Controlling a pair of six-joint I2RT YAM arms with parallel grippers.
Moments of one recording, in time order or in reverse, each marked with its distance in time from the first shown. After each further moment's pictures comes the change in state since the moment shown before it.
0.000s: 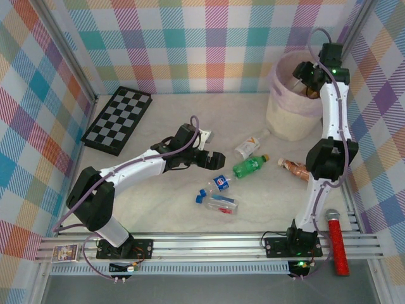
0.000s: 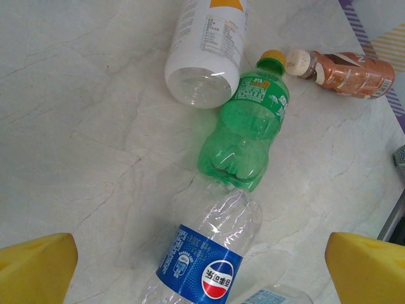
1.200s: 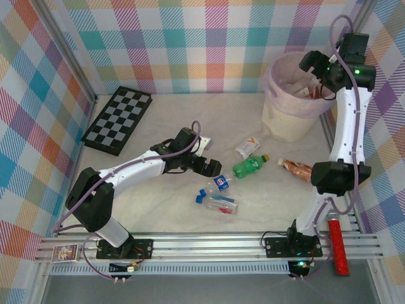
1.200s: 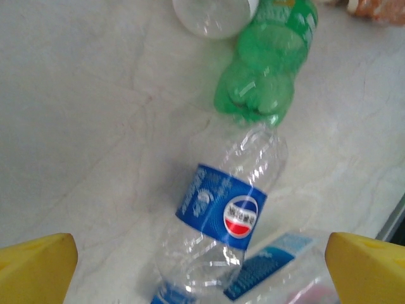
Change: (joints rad) left arm -0.017 -0.021 -0.011 -0.177 0.008 0.130; right arm 0.005 -0.318 0.030 -0.262 0.011 -0.081
